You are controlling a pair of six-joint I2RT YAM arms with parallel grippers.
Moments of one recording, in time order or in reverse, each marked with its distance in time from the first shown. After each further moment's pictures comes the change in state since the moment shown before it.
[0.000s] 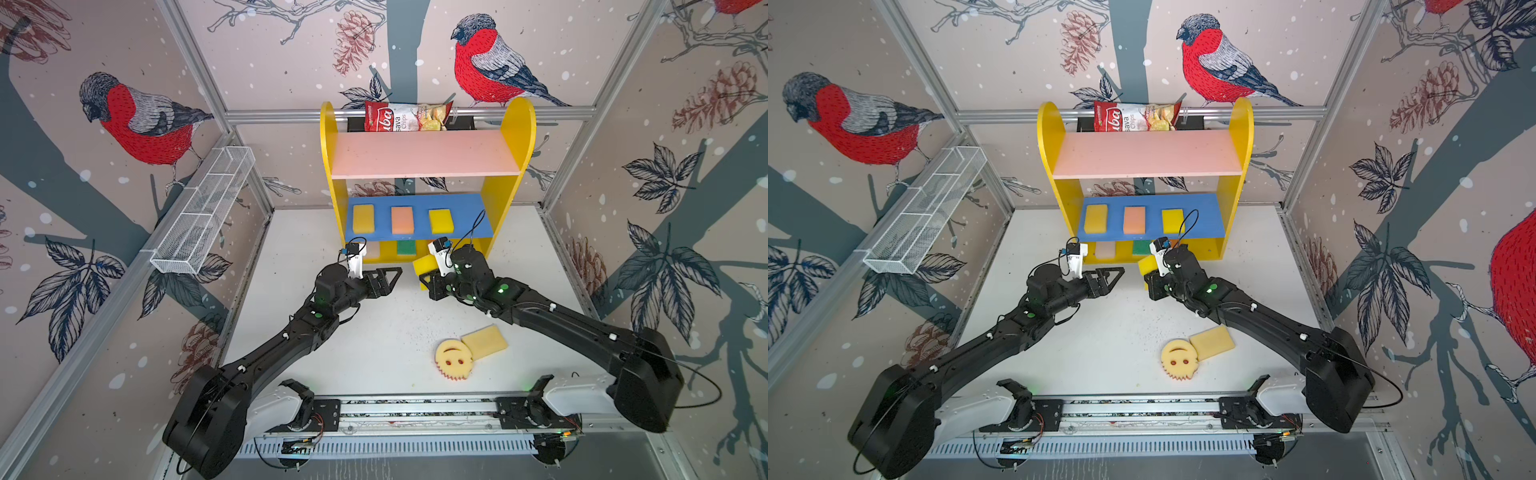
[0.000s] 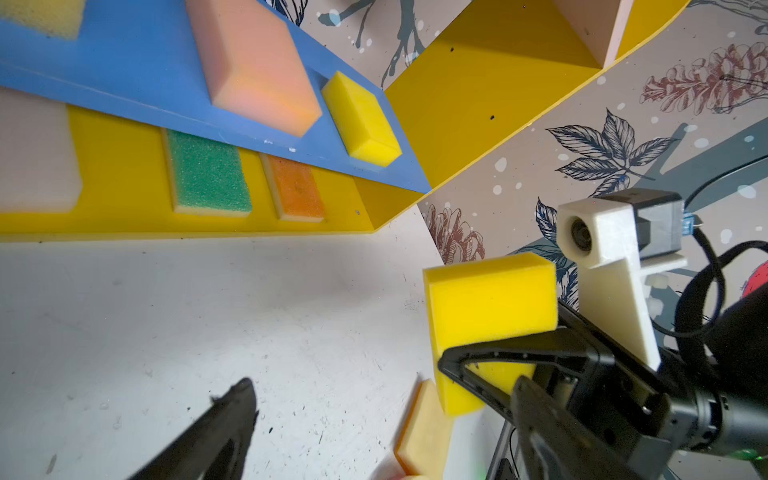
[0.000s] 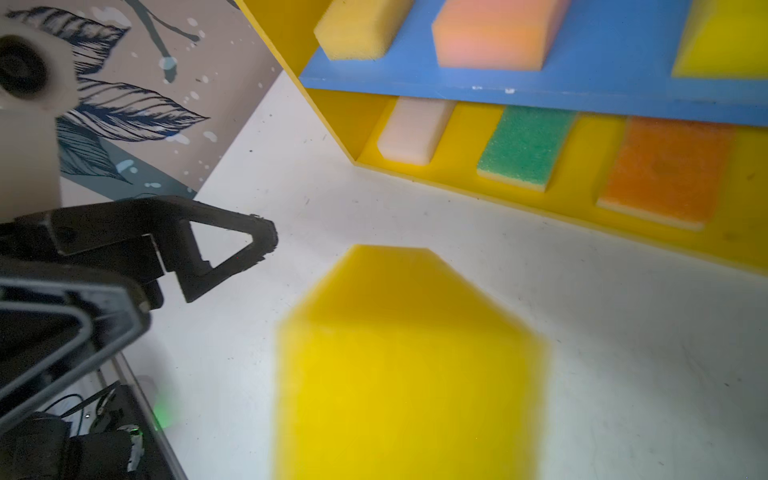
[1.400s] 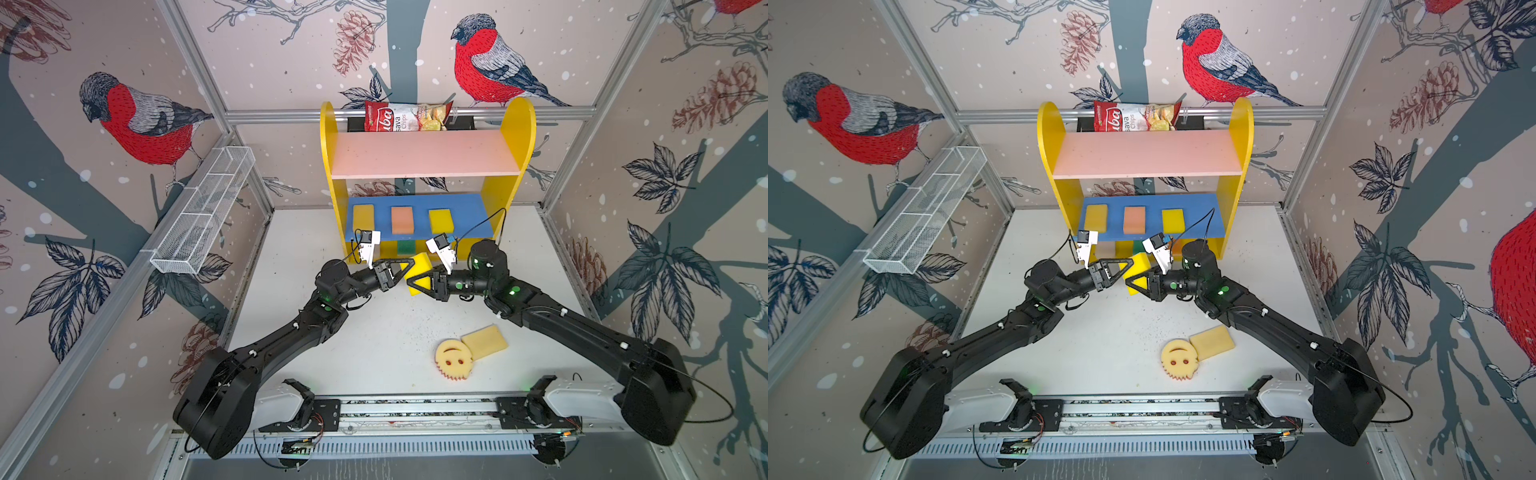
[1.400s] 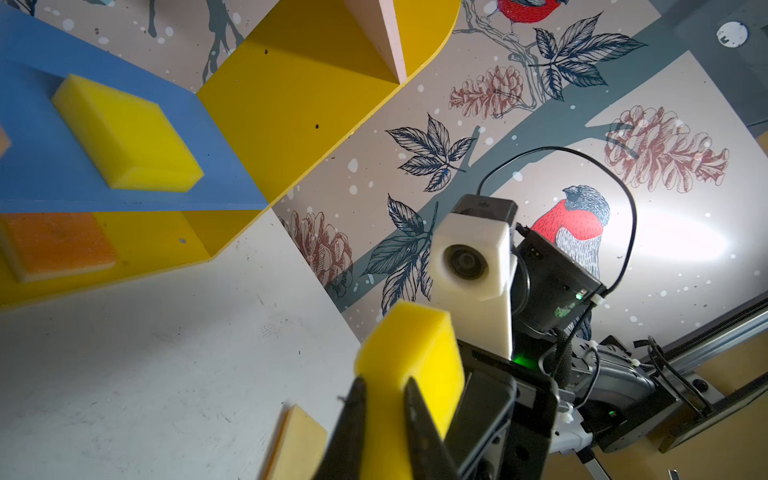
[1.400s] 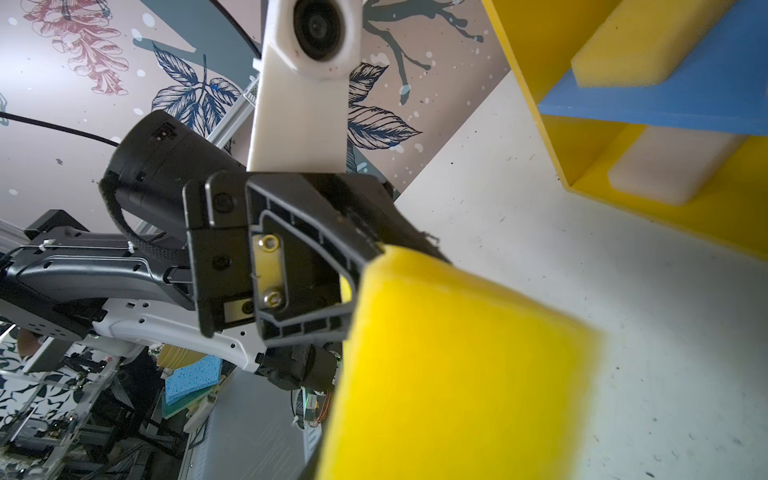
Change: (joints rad) left arm -0.056 0.093 0.069 0.367 0.230 -0.200; right arm -0.071 -0.059 -0.058 0.273 -0.578 0.108
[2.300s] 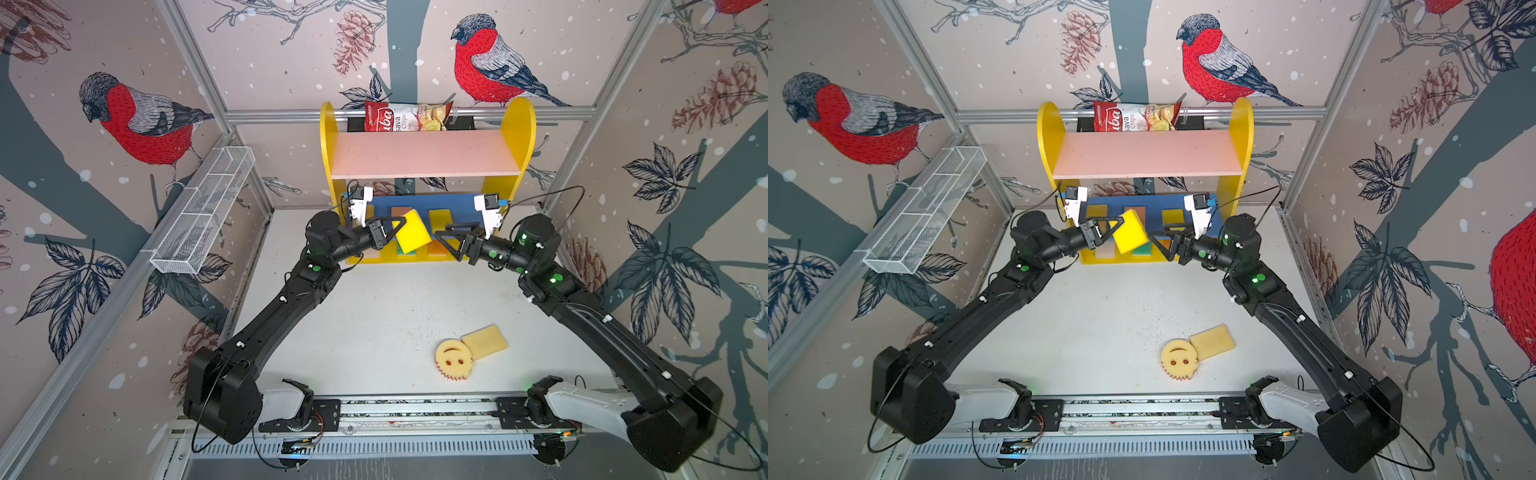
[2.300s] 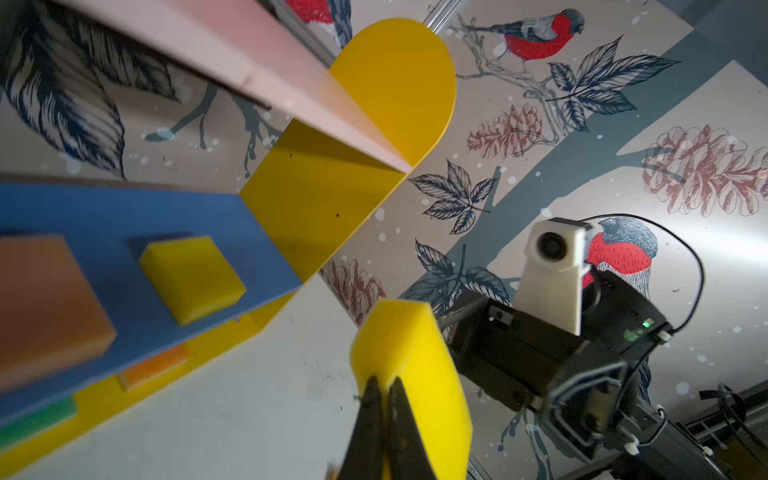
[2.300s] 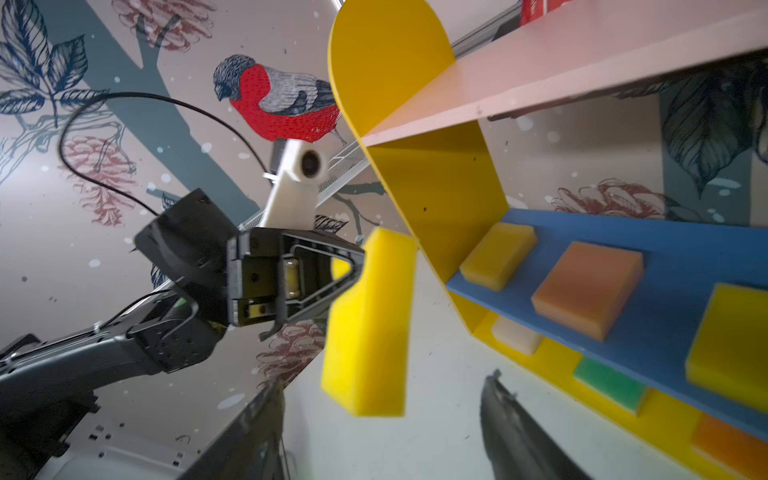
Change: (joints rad) left arm 0.132 0.102 0.528 -0.491 0.060 0.217; right arm -0.222 -0.089 0.213 -0.054 0.100 -0.022
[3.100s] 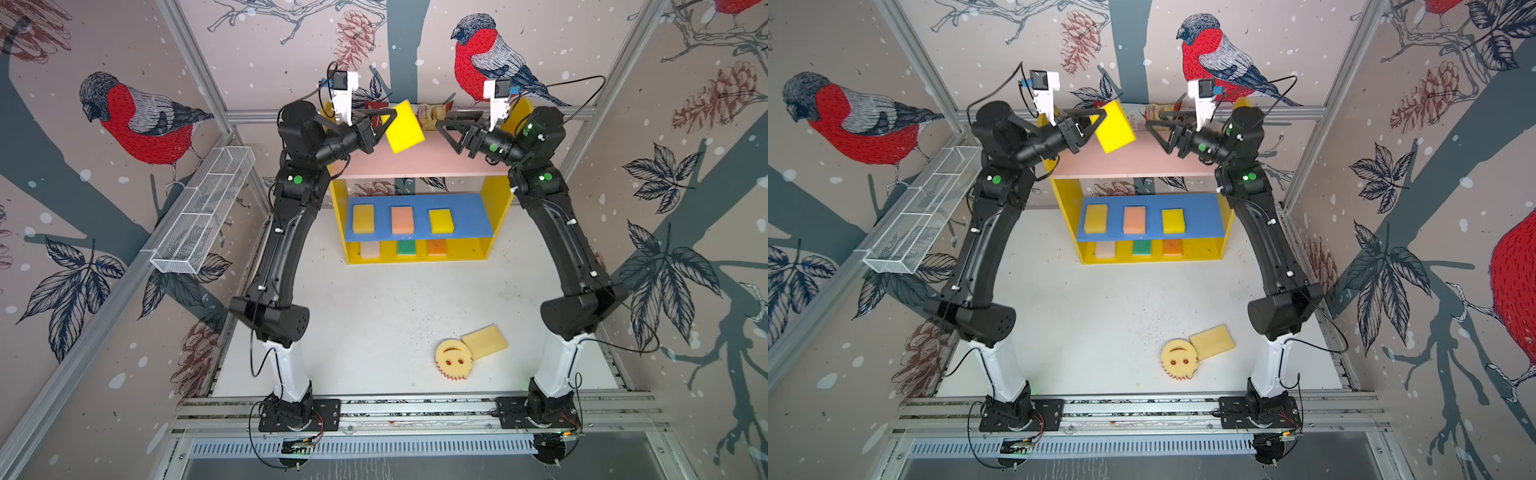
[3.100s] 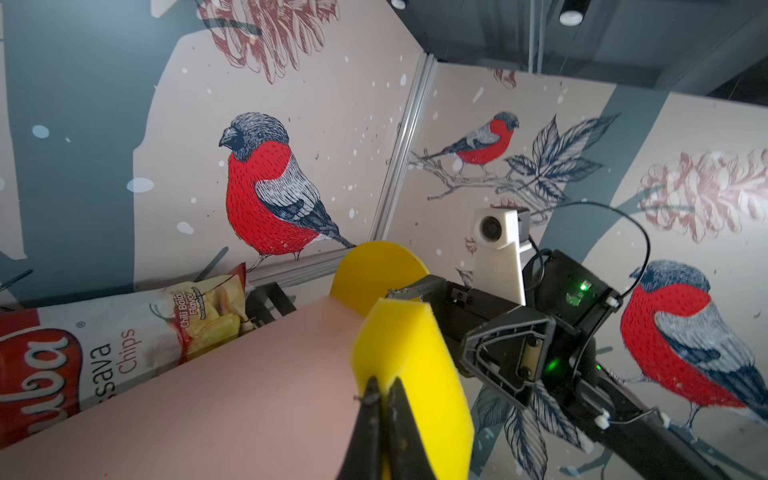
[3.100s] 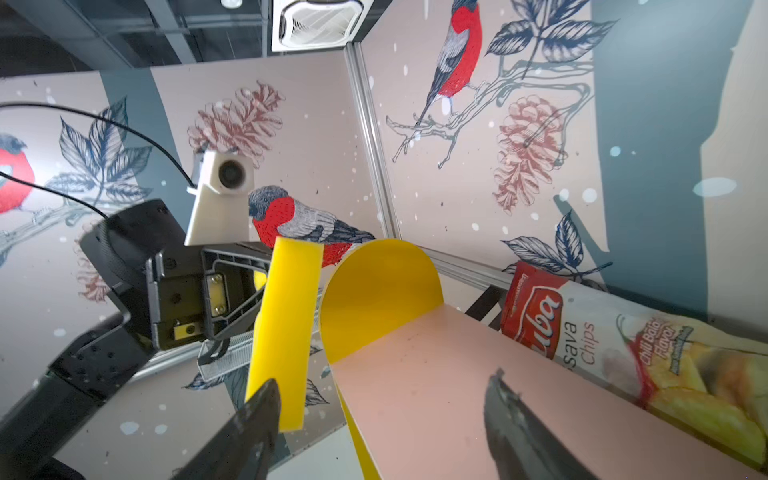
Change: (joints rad) left arm 0.150 0.599 1.306 -0.493 0.078 0.229; right arm -0.183 0.784 1.245 -0.068 -0.235 0.007
